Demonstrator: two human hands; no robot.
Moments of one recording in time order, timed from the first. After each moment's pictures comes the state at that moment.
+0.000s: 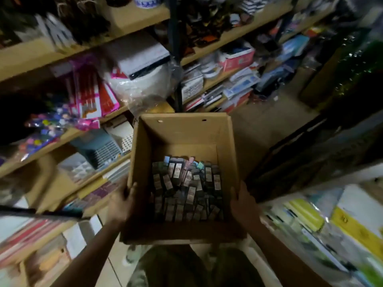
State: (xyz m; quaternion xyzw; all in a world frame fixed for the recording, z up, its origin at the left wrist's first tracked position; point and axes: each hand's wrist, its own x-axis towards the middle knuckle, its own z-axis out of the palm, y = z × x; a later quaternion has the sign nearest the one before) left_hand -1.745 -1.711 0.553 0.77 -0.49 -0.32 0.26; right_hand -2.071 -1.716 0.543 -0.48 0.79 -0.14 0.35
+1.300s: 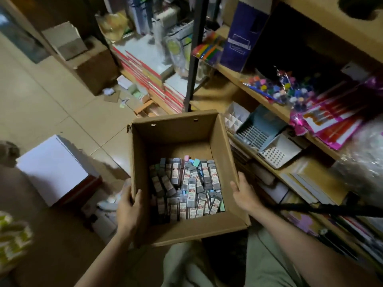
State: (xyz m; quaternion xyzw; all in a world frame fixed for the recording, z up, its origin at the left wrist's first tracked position) left_hand -1.771 -1.499 0.470 0.82 0.25 -0.13 0.50; right_hand -1.764 -1.815 0.486 -0.86 0.28 0.23 0.35
